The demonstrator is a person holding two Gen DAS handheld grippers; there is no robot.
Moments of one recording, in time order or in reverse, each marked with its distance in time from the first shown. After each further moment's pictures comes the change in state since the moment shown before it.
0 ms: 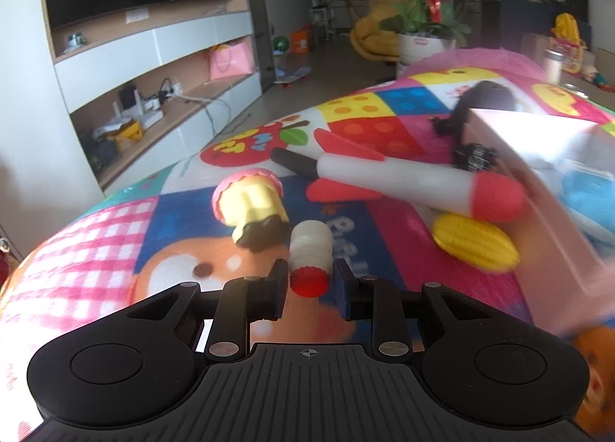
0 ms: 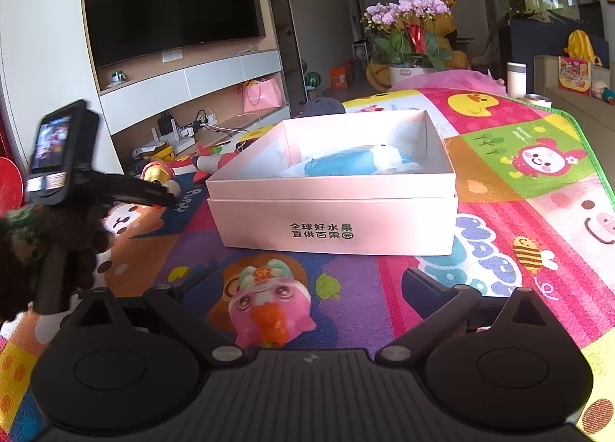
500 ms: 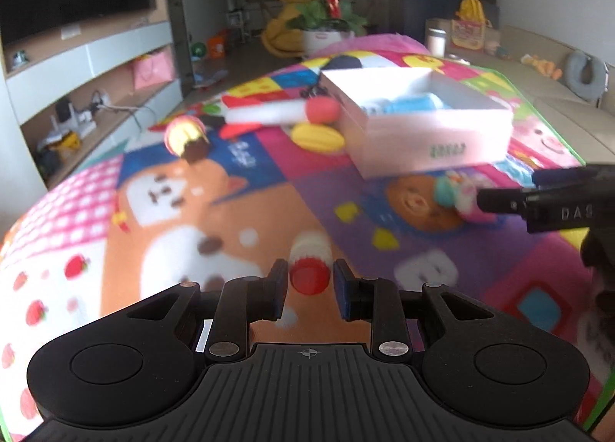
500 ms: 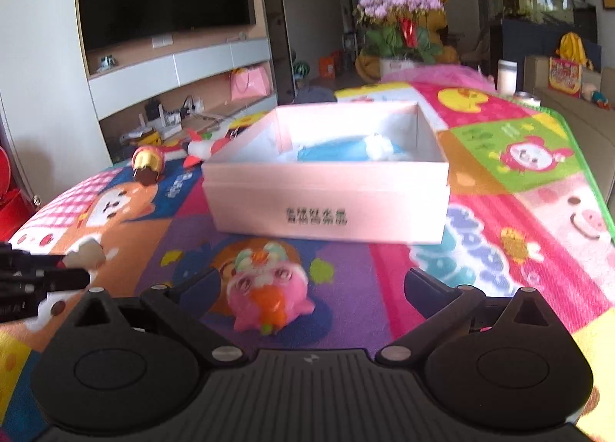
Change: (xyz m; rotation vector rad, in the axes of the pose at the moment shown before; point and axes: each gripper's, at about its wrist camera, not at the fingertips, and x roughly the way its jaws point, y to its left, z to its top) left arm -0.133 -0.021 -0.093 0.122 0.007 -0.234; right arm -0.007 0.012 -0.006 -0.037 0.048 -0.052
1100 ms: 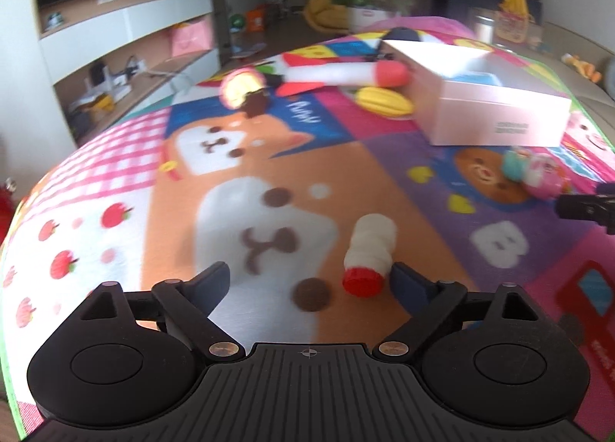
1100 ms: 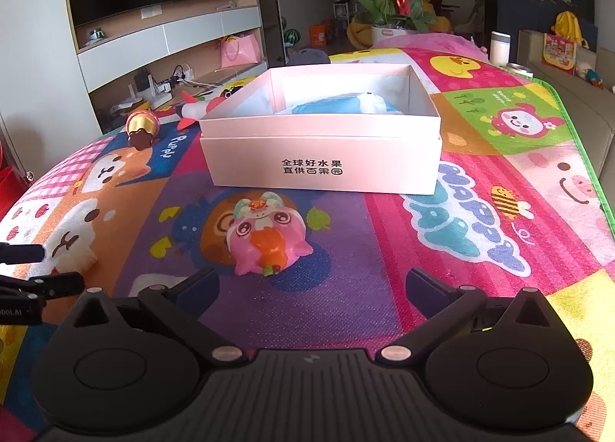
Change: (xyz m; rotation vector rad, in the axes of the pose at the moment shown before) left arm 0.009 0.044 -0.019 -0.103 0.070 0.102; right arm -0.001 0.000 -0.010 0.027 0.105 -0.039
